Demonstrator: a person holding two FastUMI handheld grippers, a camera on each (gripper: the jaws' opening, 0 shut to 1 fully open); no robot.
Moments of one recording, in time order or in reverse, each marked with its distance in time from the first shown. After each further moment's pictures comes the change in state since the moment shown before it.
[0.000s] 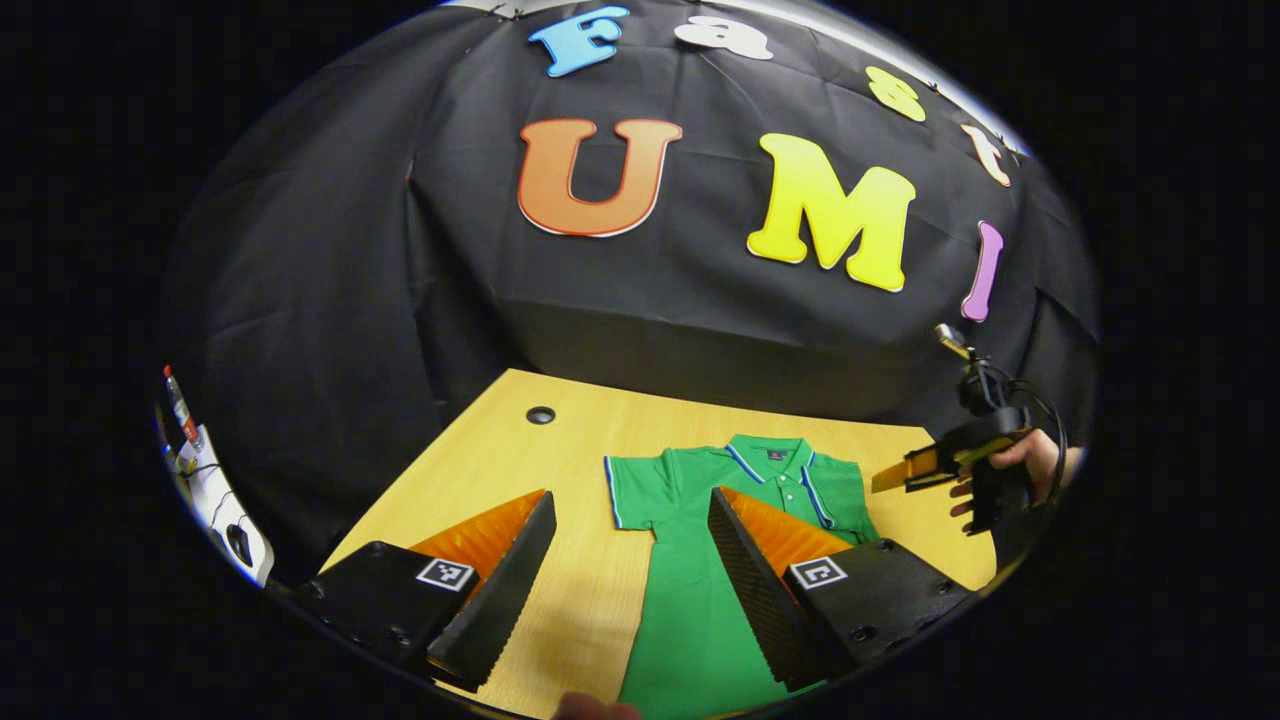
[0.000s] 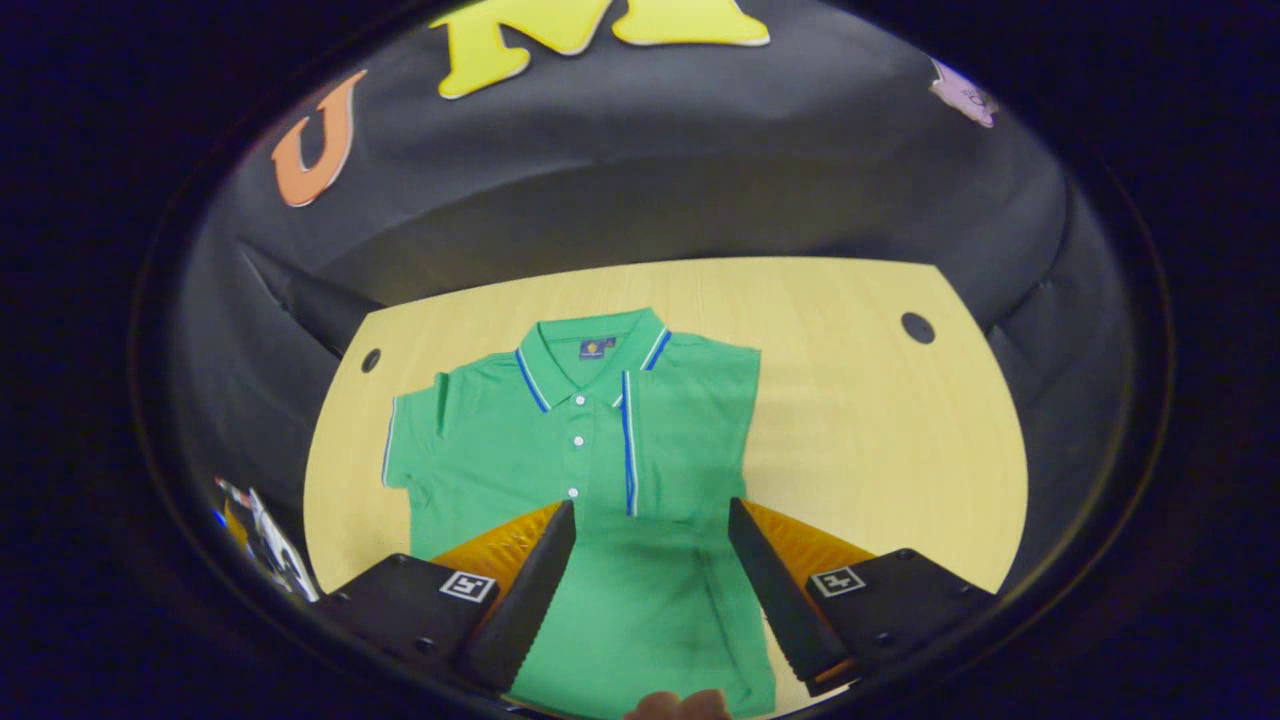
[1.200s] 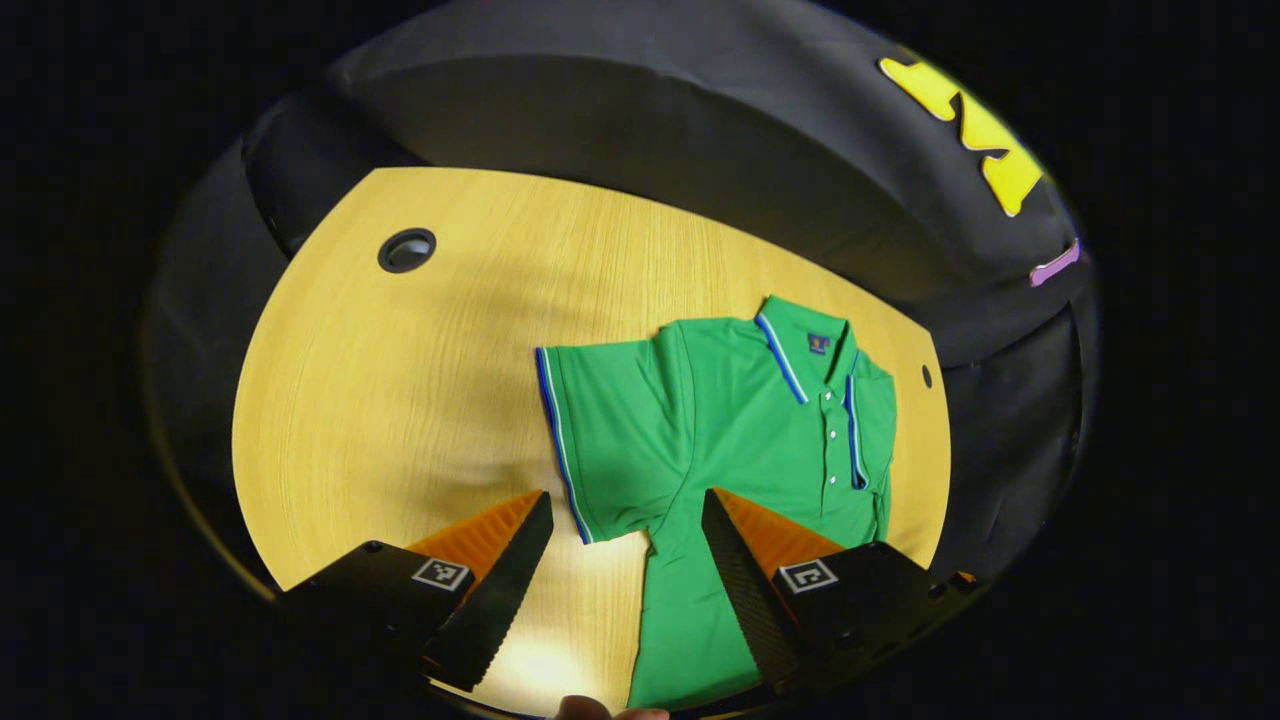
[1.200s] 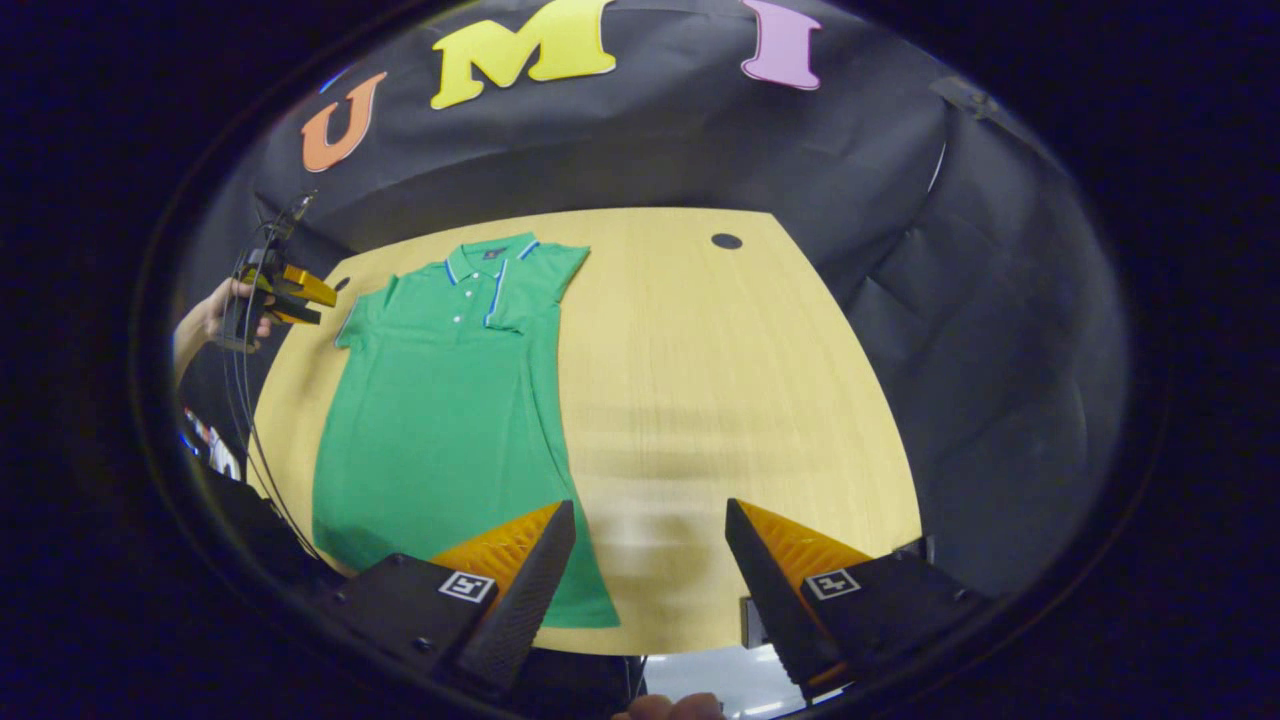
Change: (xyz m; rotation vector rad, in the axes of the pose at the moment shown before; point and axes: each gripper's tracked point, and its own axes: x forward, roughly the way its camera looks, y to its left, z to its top) left arm 0.198 0.011 -0.092 -0.083 0.789 -0.195; right arm -0.145 -0.153 -0.204 0.064 0.043 -0.159
